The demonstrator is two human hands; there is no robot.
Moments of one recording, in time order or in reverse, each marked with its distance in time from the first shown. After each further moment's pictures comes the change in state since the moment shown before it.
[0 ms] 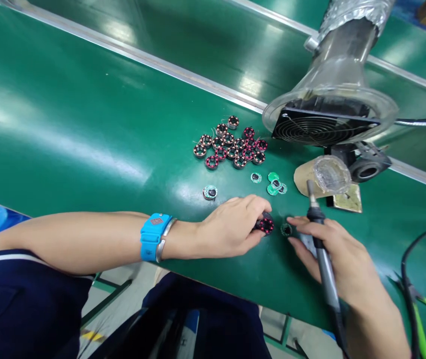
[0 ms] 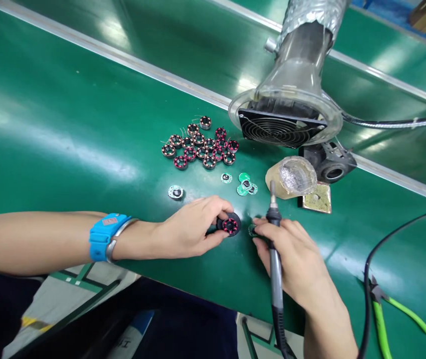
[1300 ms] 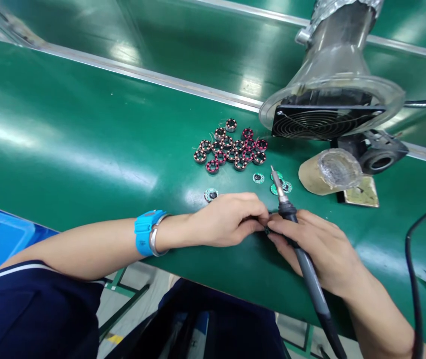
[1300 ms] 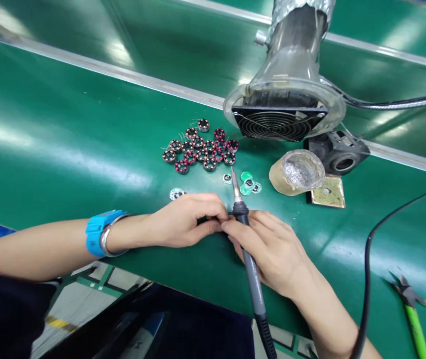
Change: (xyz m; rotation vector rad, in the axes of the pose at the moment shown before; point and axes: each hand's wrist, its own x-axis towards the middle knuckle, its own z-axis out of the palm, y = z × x) left_hand 0.008 -0.011 -0.033 -0.179 -0.132 0.119; right_hand 0.033 -0.020 0.016 0.114 0.042 -0.206
